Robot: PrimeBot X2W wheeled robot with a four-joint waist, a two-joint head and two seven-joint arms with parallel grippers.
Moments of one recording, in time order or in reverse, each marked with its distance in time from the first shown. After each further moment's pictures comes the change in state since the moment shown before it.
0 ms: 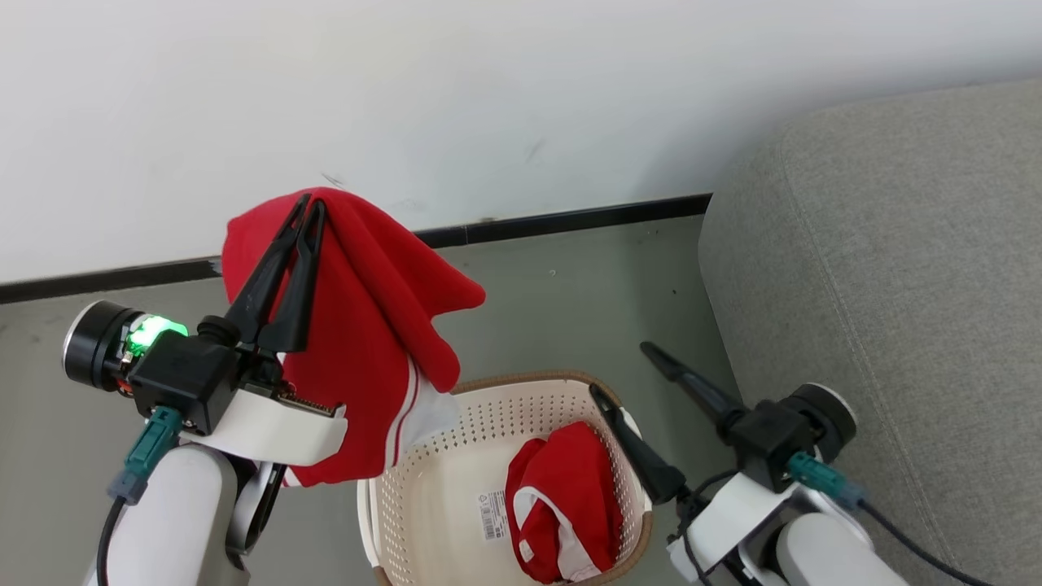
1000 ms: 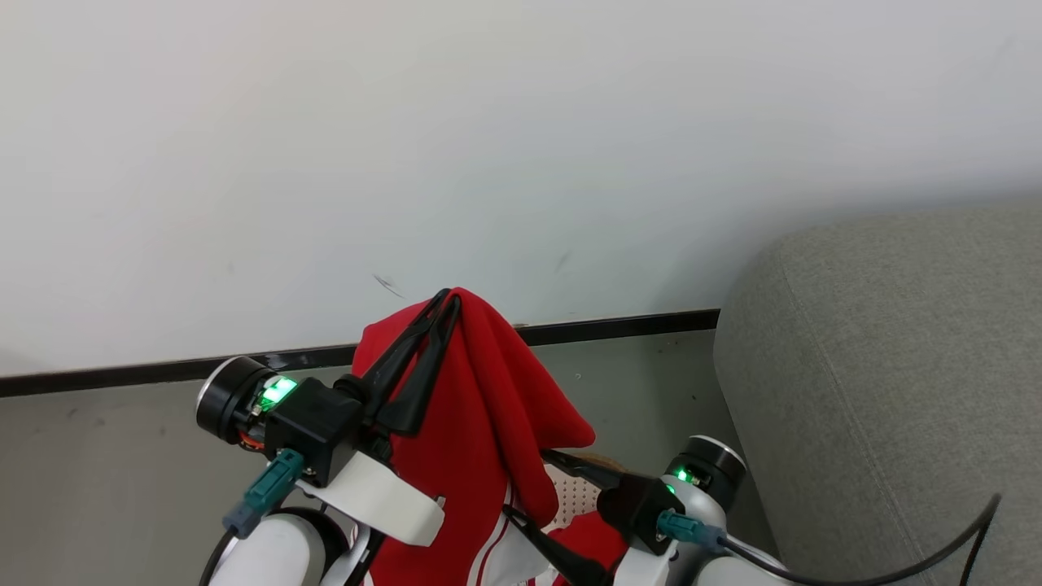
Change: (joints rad) left arm 0.115 -0.046 -0.145 -0.123 -0.035 -0.026 0.189; right arm -0.132 -0.008 0.417 0.215 0.067 0.000 0.000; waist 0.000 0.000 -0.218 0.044
